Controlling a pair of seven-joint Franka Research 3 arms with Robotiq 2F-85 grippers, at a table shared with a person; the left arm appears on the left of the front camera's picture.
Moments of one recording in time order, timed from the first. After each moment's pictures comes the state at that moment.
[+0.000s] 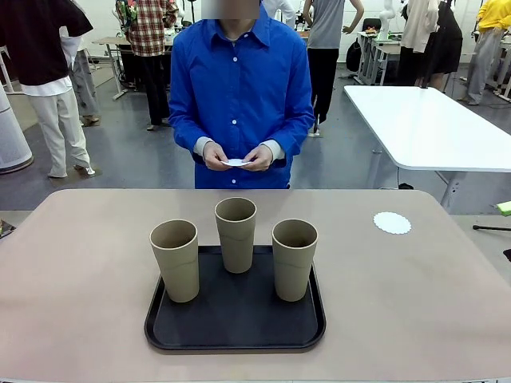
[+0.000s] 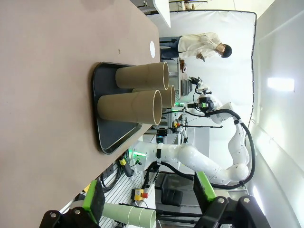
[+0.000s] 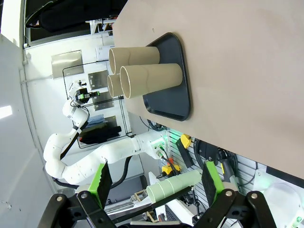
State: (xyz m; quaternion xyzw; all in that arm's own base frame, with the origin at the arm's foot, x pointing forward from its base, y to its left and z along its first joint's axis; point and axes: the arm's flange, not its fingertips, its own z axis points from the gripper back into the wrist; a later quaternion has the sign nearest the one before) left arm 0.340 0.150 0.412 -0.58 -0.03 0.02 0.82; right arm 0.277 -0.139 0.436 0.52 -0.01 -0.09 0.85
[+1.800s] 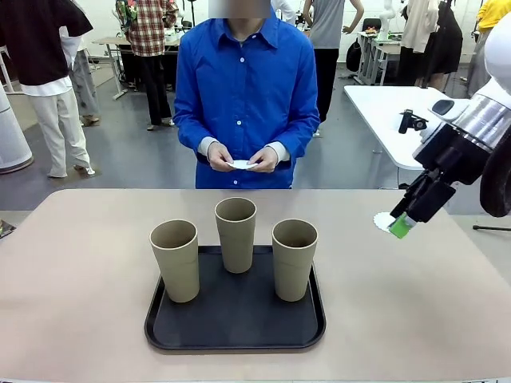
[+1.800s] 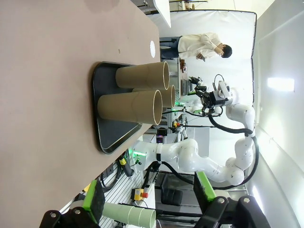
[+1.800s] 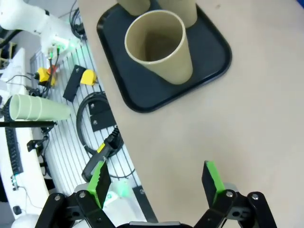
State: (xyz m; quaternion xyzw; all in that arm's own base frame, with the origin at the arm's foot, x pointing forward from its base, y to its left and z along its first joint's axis) left arm 0.340 0.149 0.411 -0.58 -0.03 0.02 0.82; right arm 0.343 0.072 0.488 0.24 -0.09 0.50 0.83
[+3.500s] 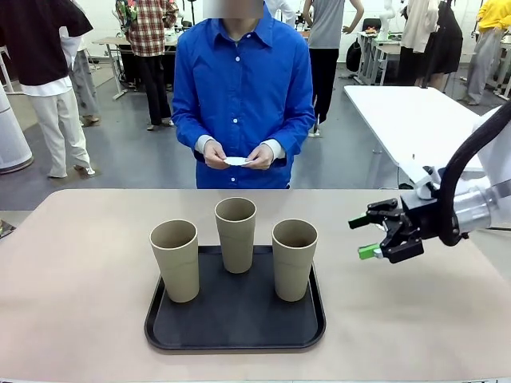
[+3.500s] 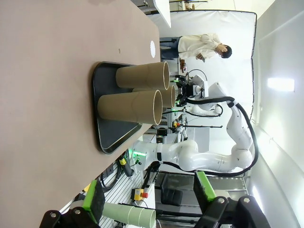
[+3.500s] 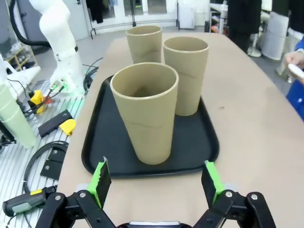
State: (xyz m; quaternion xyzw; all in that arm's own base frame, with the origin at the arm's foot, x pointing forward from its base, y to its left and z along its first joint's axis) left arm 0.340 0.150 0.411 -0.58 -0.03 0.02 0.82; right arm 0.383 0.051 0.331 0.40 -0.37 0.57 0.61
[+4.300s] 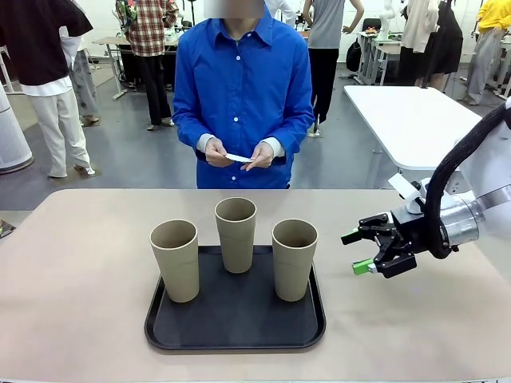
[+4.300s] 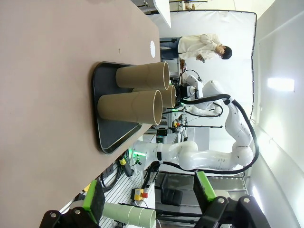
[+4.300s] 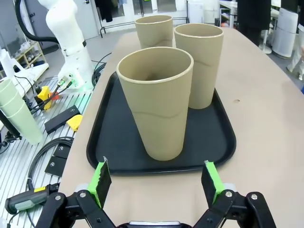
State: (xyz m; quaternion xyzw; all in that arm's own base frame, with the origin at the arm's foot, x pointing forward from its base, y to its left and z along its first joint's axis) left arm 0.340 0.150 0.411 -0.58 -0.03 0.02 0.82; right arm 0.380 0.059 0.308 0.42 -0.35 0.57 0.61
